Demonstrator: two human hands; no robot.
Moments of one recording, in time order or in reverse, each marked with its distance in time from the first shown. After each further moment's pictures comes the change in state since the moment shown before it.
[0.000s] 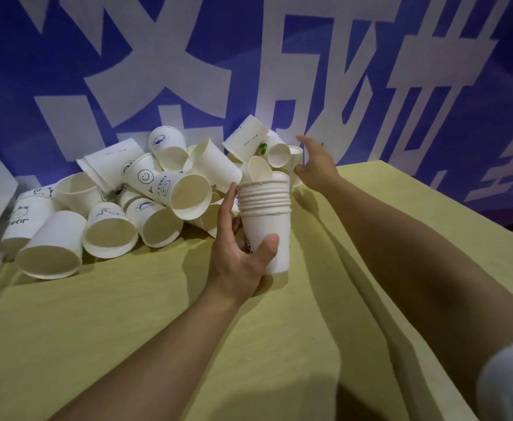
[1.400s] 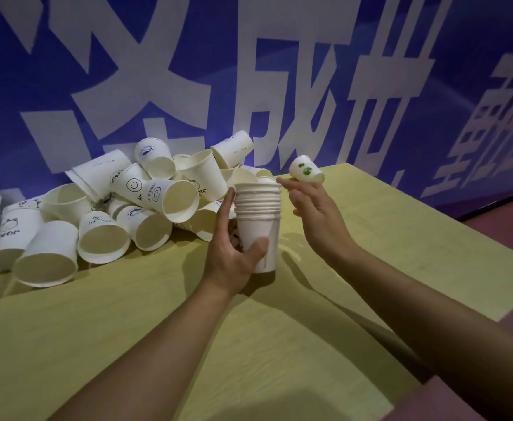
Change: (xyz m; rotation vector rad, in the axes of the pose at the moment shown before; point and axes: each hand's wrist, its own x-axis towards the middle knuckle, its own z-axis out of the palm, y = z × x) left_hand -0.004 0.002 -0.003 0.072 -0.156 -0.035; right_hand -0.194 -0.058 -0.059 0.430 0.062 -0.080
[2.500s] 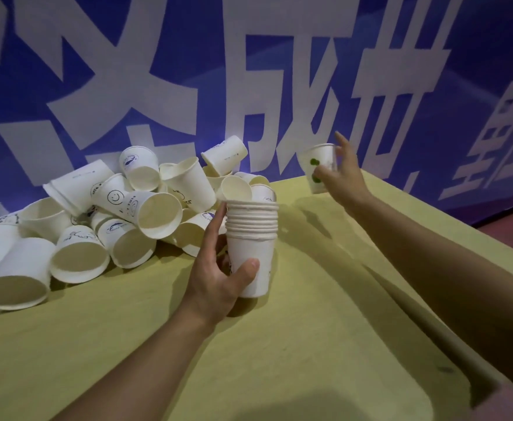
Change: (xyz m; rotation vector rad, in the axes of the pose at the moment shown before) left_hand 0.002 -0.002 0.004 -0.037 -0.030 -0.042; right_hand 0.134 0.082 -0.058 -0.013 0.131 0.108
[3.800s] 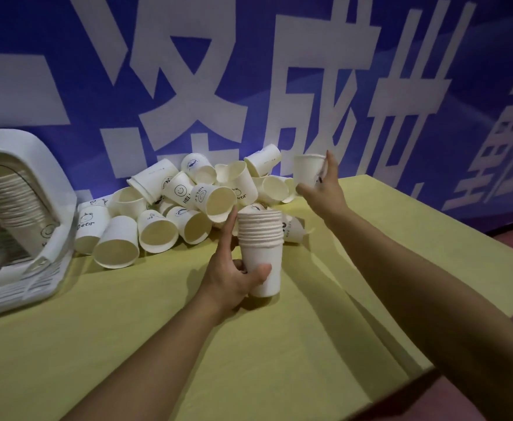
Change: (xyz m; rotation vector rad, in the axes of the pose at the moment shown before) left_hand -0.058 0.025 -0.069 0.062 -0.052 -0.030; right_hand -0.098 -0.082 0.071 -0.009 -0.025 0.099
